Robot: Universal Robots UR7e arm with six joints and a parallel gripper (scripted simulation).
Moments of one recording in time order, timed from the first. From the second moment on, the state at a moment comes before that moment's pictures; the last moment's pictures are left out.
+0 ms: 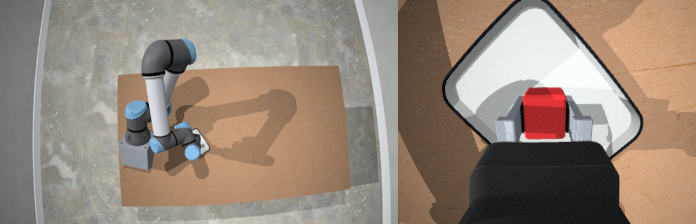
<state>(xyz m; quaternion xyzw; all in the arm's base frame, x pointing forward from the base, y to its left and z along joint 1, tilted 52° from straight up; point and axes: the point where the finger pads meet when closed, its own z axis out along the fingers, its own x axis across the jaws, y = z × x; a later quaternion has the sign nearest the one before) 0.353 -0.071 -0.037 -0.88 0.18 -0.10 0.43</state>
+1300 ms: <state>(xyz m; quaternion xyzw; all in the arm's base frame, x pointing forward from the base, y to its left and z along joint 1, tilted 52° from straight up) 0.353 -0.069 -0.038 -0.88 0.18 -0.10 0.43</state>
